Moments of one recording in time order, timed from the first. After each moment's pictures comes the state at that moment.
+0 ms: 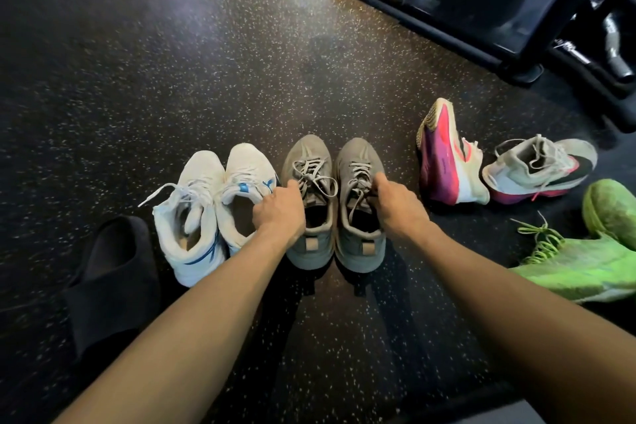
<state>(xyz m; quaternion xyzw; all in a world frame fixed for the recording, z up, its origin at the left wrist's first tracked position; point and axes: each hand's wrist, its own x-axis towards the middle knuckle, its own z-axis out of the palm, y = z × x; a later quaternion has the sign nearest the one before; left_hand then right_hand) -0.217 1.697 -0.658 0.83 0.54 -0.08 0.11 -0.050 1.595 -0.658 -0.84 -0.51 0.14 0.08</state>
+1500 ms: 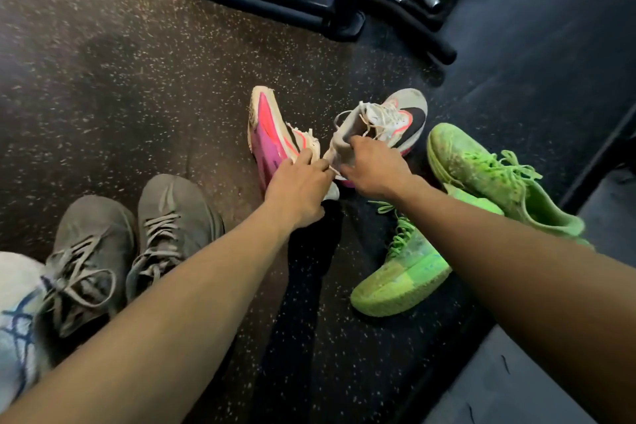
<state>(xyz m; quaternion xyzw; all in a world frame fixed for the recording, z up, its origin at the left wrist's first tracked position) 0.082 1.611 -0.674 1.00 0.04 -0.05 -0.04 0.182 1.506 -0.657 -0.93 -0.35 0.10 0.08</state>
